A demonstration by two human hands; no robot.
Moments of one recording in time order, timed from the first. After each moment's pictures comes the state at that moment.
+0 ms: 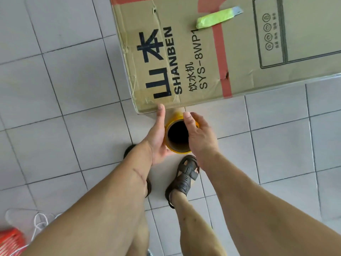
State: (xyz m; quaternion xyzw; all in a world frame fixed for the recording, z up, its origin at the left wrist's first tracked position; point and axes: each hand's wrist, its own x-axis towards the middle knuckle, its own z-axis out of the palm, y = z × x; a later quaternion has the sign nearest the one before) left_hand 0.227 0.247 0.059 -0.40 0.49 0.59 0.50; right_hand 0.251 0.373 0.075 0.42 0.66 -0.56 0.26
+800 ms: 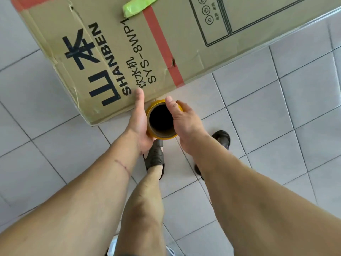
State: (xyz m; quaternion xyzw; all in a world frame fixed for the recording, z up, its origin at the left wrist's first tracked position) left_hand 0.201 0.317 0.055 -0.40 0.52 0.55 0.51; right_hand 0.242 0.429 0.079 0.54 0.52 -0.62 0.24
